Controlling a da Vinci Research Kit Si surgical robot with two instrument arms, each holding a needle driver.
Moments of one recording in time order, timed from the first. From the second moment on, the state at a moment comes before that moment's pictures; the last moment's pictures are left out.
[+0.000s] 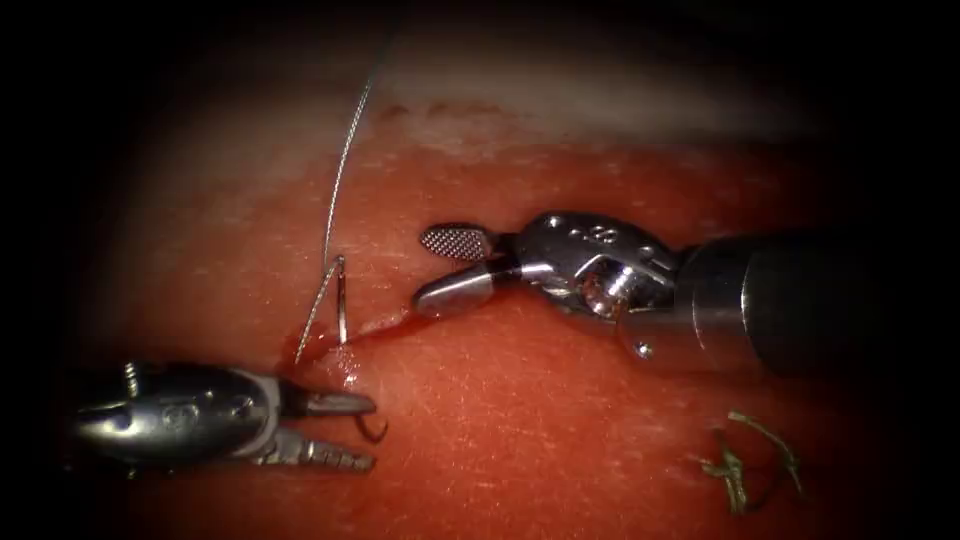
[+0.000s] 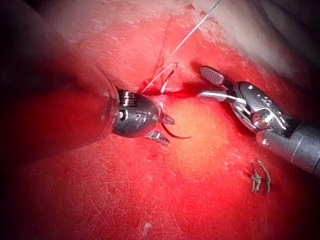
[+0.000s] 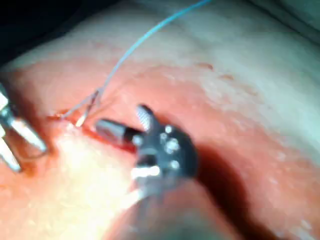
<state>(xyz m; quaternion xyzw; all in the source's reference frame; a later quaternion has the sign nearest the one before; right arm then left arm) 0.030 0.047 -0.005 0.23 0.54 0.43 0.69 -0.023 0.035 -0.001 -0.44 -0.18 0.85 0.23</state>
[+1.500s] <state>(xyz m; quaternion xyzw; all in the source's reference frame) 0.030 0.040 -0.007 0.37 0.52 0.27 0.73 -0.020 0.038 -0.007 -0.46 -0.53 0.48 0.53</state>
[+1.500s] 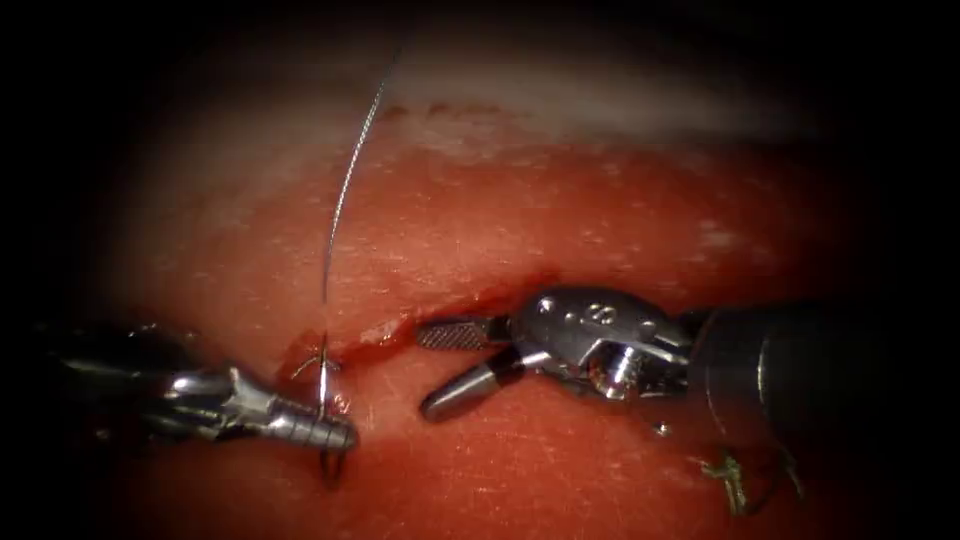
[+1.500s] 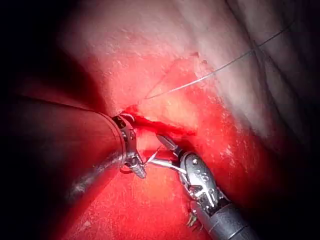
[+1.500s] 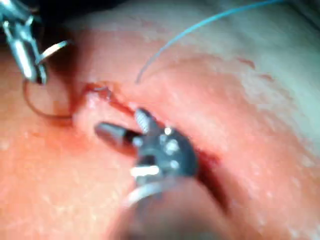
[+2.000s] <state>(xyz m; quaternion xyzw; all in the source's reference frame) 0.032 0.038 -0.004 0.34 0.49 0.25 0.76 -0.018 0.040 -0.012 -0.50 -0.53 0.47 0.49</state>
